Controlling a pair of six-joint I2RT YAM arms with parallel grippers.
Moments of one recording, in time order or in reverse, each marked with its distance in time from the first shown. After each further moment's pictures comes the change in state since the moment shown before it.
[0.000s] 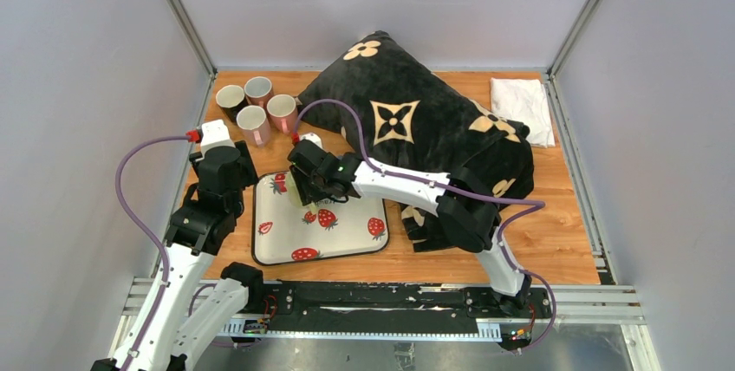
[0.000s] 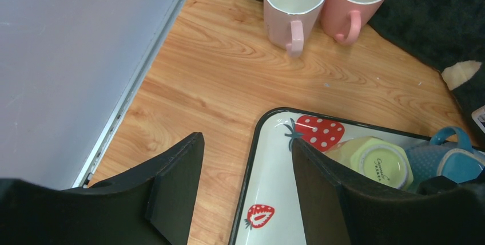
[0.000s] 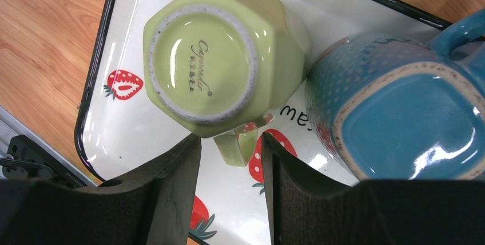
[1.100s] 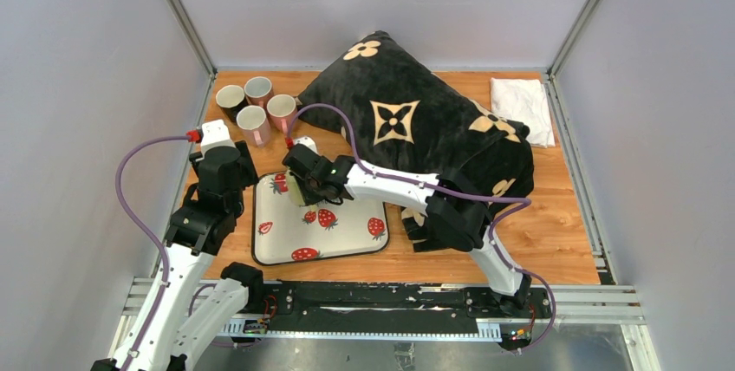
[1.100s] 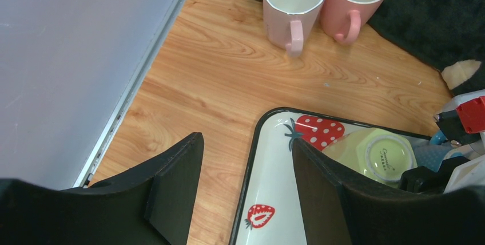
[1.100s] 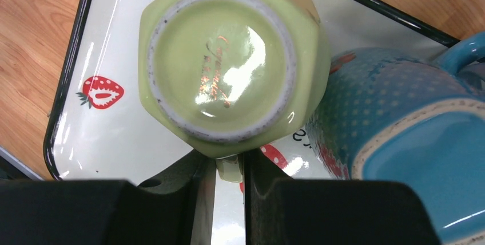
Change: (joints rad) left arm 0.000 0.000 0.000 0.001 0.003 0.004; right arm 0.008 0.070 0.052 -0.015 0.031 -0.047
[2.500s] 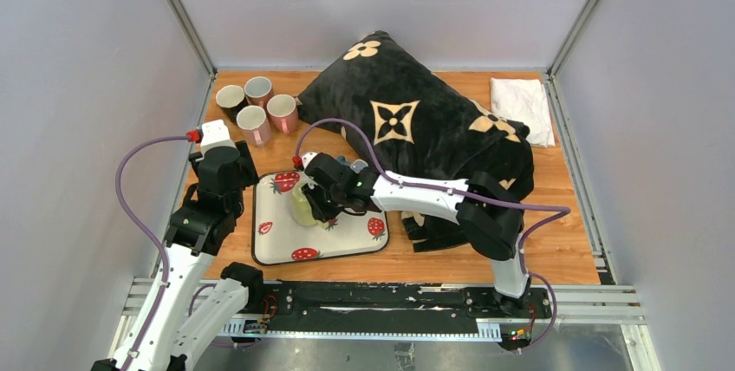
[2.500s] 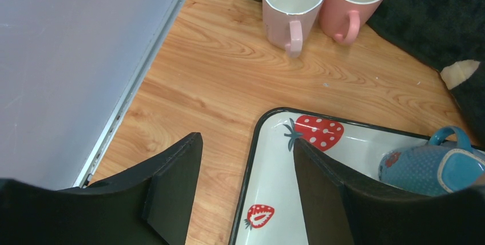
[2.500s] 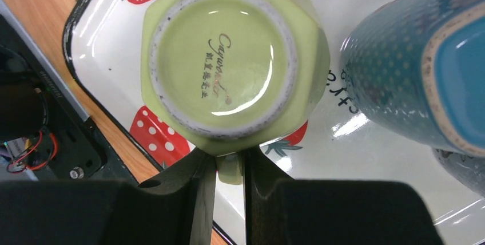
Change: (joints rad) left arm 0.000 -0.002 0.000 0.000 0.002 0.000; right arm 0.011 -0.223 -0.329 0.166 -0.210 -0.194
